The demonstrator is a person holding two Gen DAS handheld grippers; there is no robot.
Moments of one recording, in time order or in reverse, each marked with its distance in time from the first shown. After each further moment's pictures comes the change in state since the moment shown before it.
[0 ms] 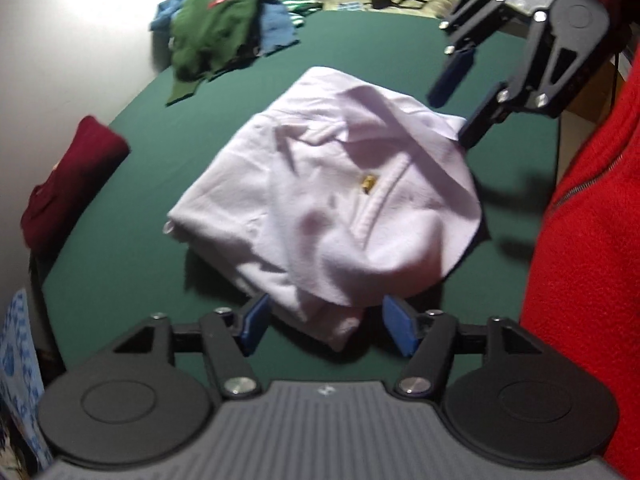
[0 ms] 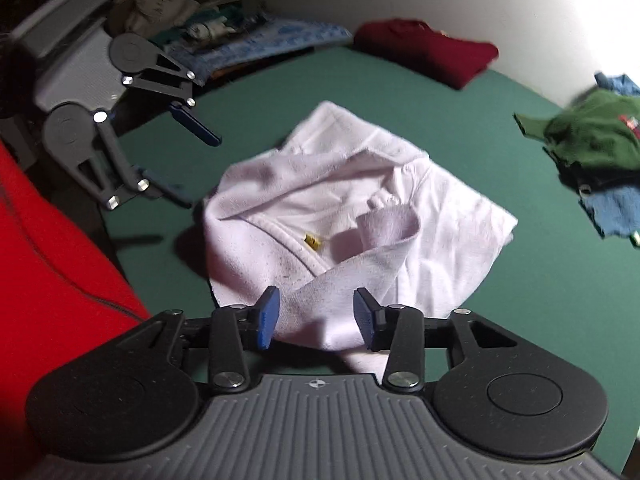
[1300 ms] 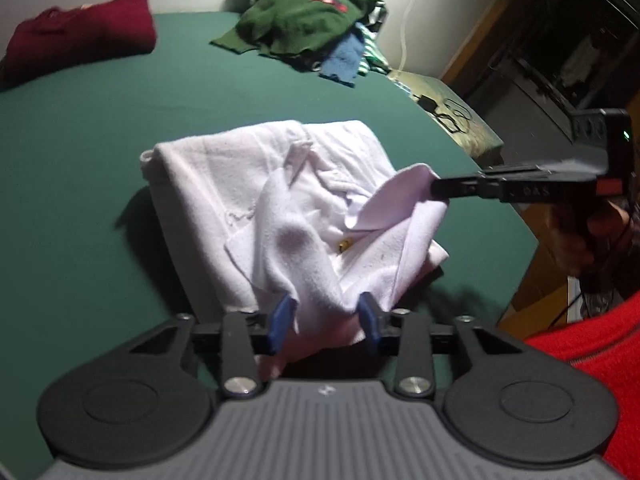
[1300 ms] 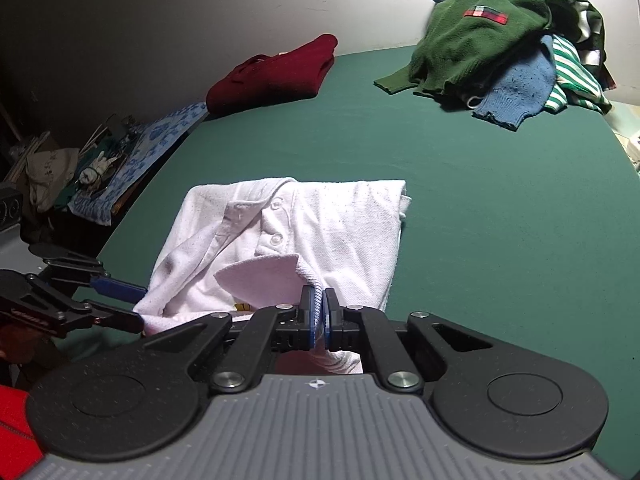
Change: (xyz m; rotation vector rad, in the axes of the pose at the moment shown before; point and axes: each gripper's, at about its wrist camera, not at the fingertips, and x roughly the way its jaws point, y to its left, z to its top) left arm 0.016 0.053 -0.015 -0.673 -0.161 -0.295; right arm -0.010 -0.069 -0.019 0.537 -0.183 -0.076
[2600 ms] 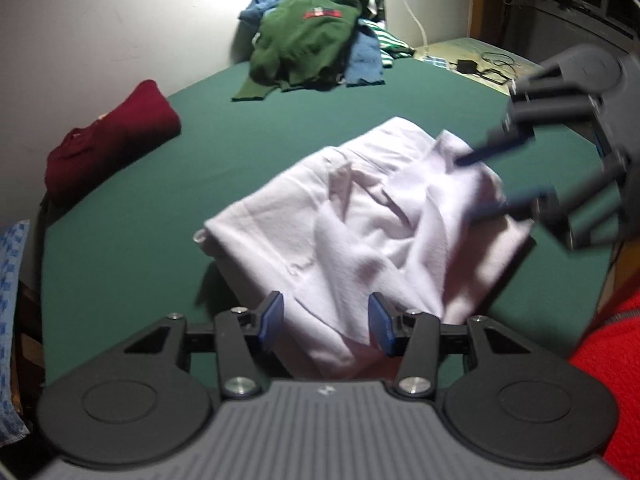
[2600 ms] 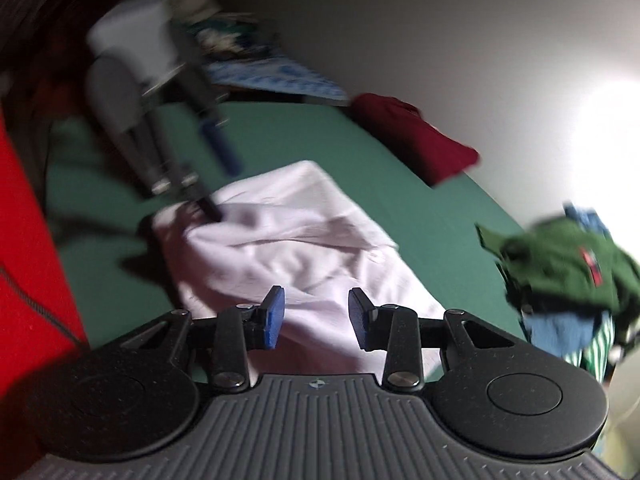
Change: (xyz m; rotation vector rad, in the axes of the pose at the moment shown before) left arm 0.011 -0.028 0.010 0.337 -0.044 0.353; right arm 0.018 0.095 -0.037 -0.958 -0.082 -0.016
